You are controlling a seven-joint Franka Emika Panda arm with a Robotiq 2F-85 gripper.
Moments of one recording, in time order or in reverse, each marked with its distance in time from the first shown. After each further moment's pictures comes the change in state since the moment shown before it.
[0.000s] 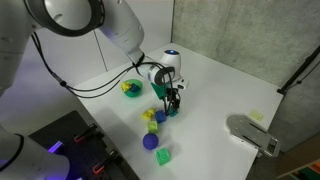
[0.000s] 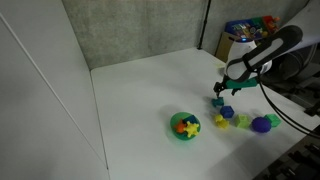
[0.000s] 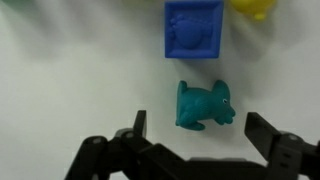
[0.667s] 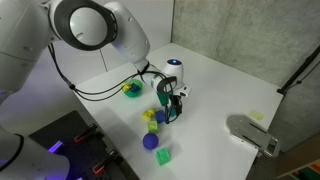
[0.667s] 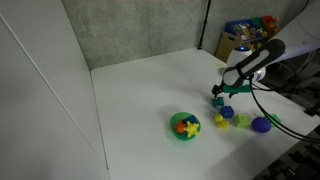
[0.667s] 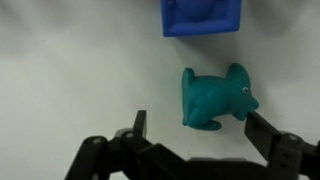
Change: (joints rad) arm -0.013 0.134 -0.012 0.089 0.078 0.093 0.003
